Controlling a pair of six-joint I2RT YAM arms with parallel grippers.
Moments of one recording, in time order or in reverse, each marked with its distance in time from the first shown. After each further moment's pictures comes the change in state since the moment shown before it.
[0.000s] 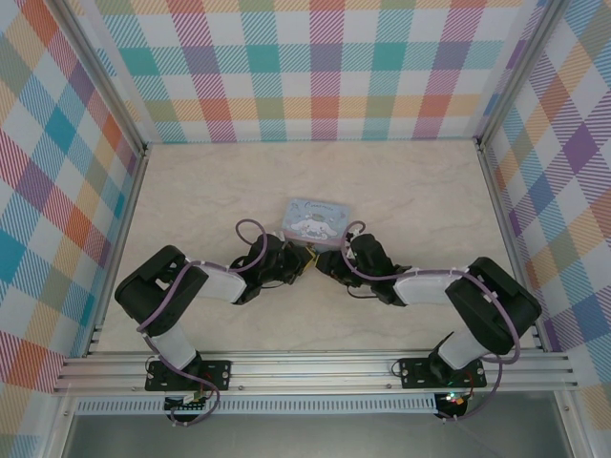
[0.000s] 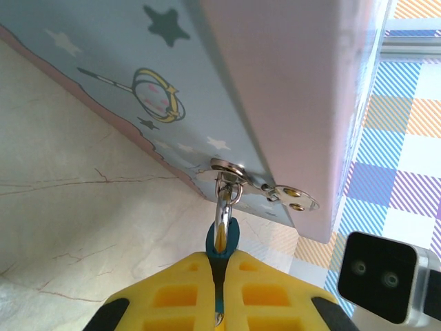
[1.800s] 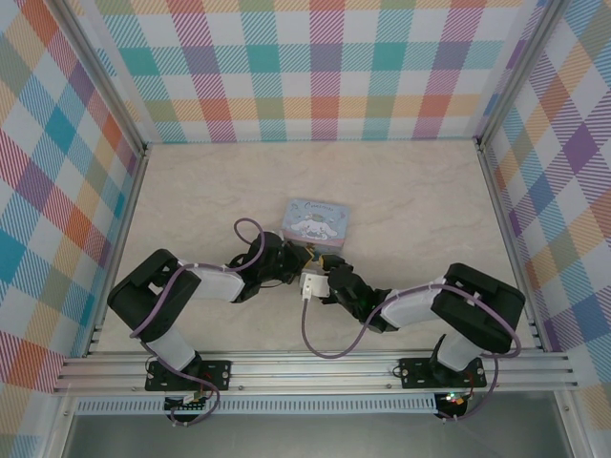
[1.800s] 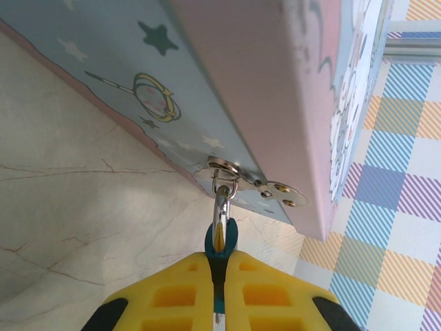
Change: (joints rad) left arm 0.000 -0.052 0.018 -0.107 -0.008 0.003; right arm 0.298 0.093 -0.064 0.224 0.640 -1.852
